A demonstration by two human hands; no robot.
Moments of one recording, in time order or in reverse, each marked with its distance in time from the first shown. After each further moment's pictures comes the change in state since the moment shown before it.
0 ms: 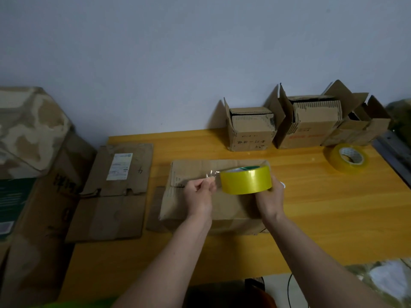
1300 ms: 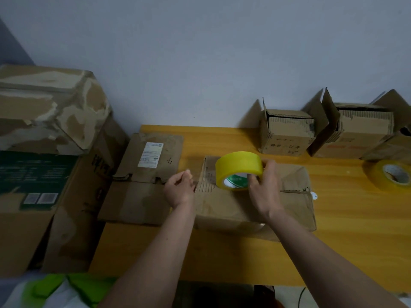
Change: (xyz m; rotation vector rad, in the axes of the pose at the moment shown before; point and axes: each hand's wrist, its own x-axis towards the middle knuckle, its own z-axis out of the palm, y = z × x) left_hand 0.062 0.021 -0.095 -0.116 0.398 -0.004; right_hand -0.005 -0.017 0.083 -0.487 -0.171 -0.162
